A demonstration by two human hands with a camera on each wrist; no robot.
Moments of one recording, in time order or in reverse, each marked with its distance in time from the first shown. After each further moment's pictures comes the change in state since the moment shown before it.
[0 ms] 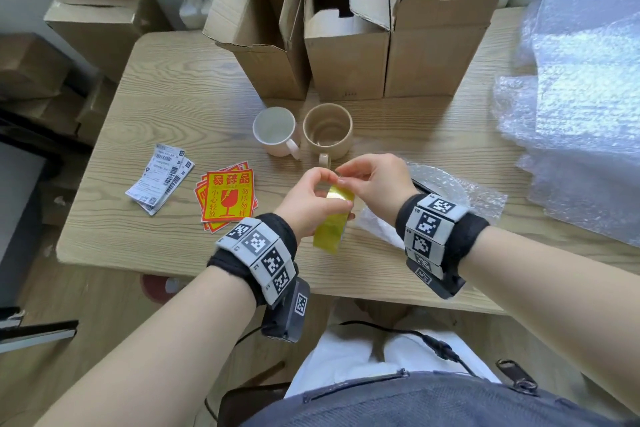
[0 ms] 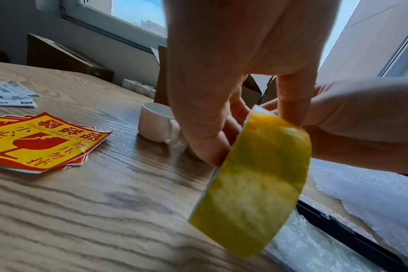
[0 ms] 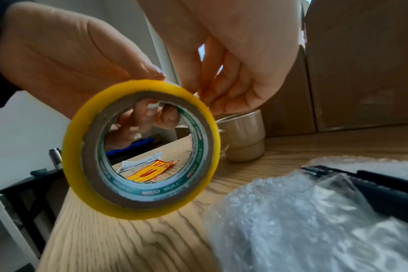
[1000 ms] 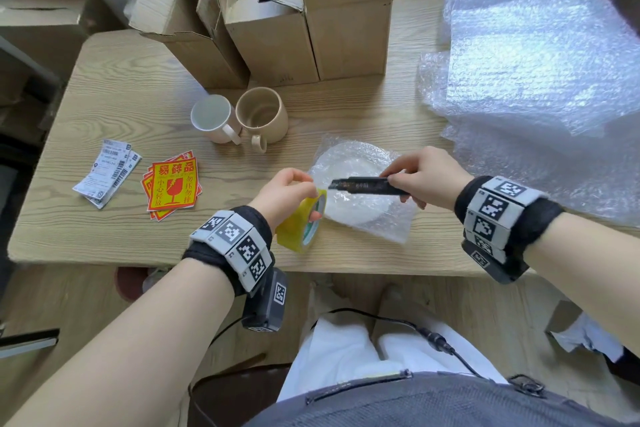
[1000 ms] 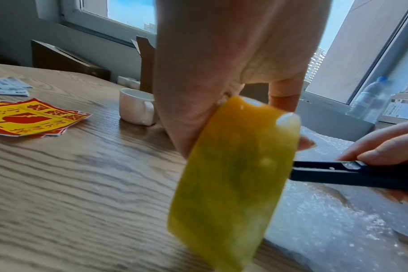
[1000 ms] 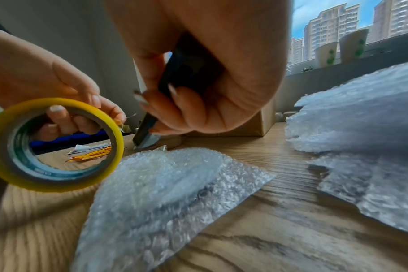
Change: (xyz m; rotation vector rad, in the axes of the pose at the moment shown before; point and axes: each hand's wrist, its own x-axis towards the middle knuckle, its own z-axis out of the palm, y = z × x) left_hand -0.007 -0.007 0.082 0.107 0.096 -0.131; right_hand -0.066 0.082 -0.141 -0.273 -0.161 0.179
